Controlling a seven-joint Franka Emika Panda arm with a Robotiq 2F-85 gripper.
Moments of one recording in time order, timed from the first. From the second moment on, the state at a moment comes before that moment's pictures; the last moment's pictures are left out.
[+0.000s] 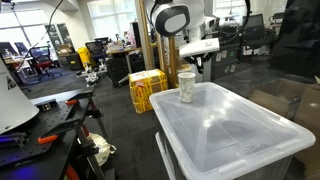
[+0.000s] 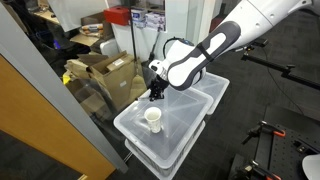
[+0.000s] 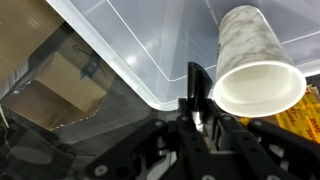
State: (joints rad) arm -0.46 0.81 0.51 -1.89 0.00 2.98 -1.16
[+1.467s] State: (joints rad) arm -0.77 0.86 0.83 -2.01 0.00 2.91 -1.43
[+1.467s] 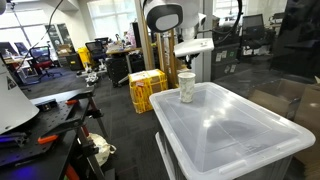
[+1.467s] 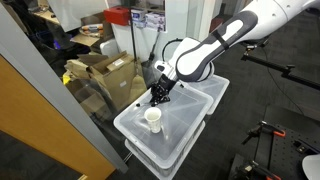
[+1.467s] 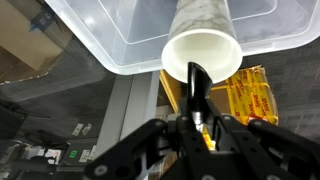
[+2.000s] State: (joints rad) arm -0.80 0.90 0.84 -2.00 0.00 2.82 -1.54
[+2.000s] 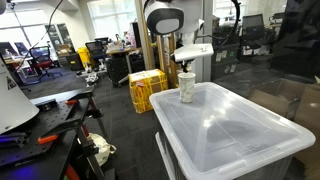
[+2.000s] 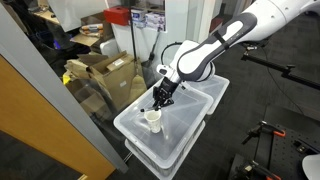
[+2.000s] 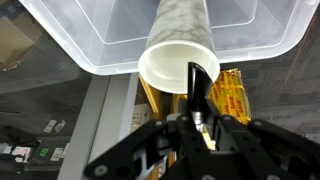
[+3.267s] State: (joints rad) arm -0.80 0.93 0.84 -1.90 0.09 2.58 -1.95
